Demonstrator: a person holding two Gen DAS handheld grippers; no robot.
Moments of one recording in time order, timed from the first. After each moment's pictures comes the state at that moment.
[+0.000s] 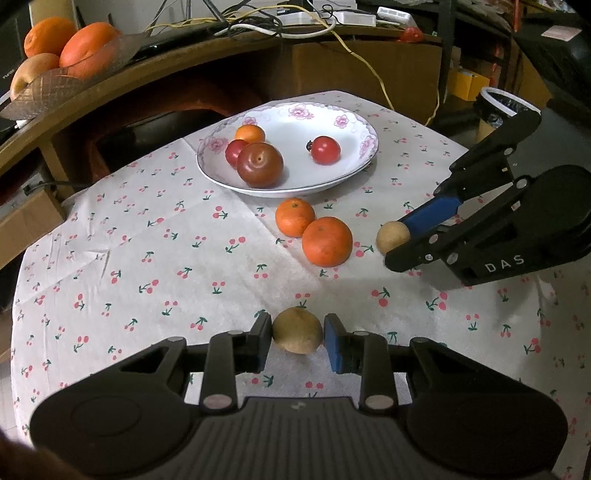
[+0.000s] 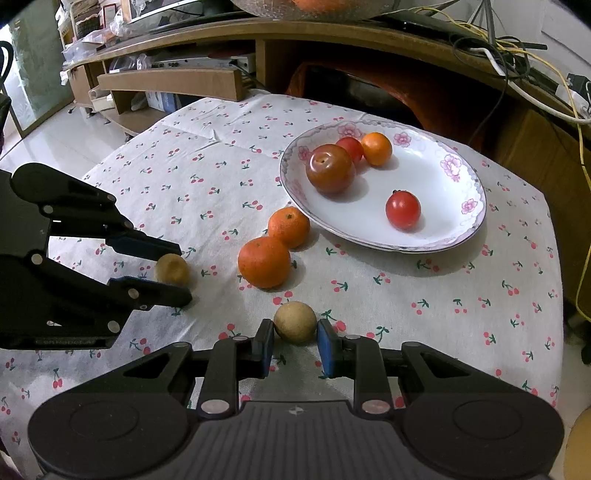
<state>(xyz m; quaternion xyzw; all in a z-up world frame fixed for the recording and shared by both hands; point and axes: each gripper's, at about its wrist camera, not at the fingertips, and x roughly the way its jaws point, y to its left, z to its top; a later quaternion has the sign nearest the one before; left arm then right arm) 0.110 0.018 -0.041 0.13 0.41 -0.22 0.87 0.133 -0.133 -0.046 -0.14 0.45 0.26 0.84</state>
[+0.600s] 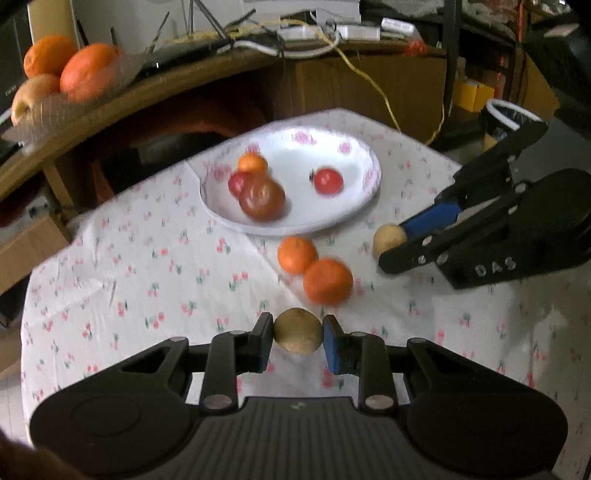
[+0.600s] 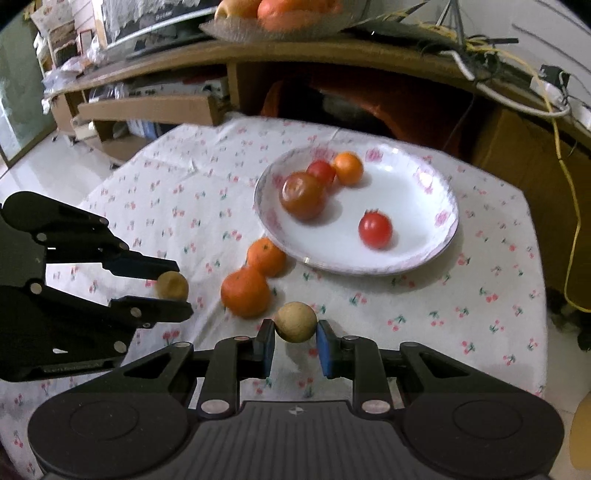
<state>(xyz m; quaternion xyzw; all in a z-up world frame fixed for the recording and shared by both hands) 0.124 0.006 -0.021 0.13 0.40 -0.22 0.88 0.143 -0.140 -0.030 -0.10 0.43 0.23 0.86</state>
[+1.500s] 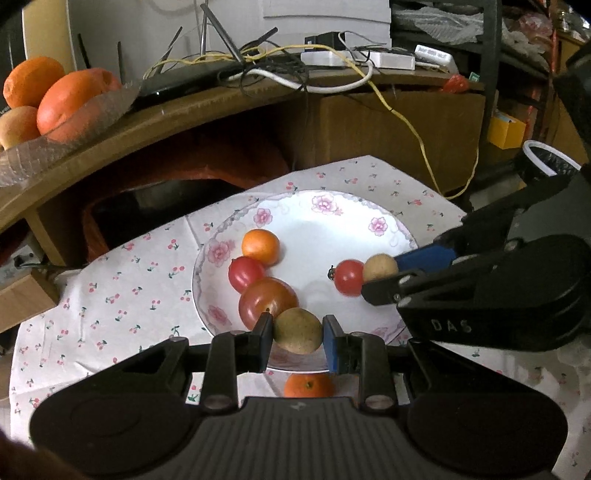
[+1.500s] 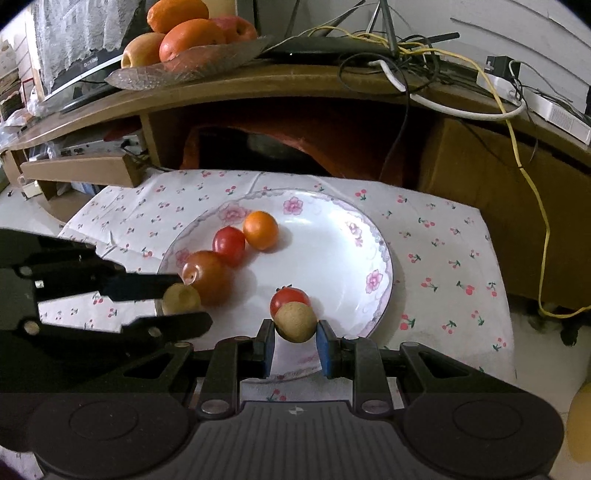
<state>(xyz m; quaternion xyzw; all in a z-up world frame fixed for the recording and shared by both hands) 0.200 -0.034 -0.020 0.11 0.37 -0.19 0.90 0.210 -0.158 -0.031 -0.06 0.41 0.16 0.90</state>
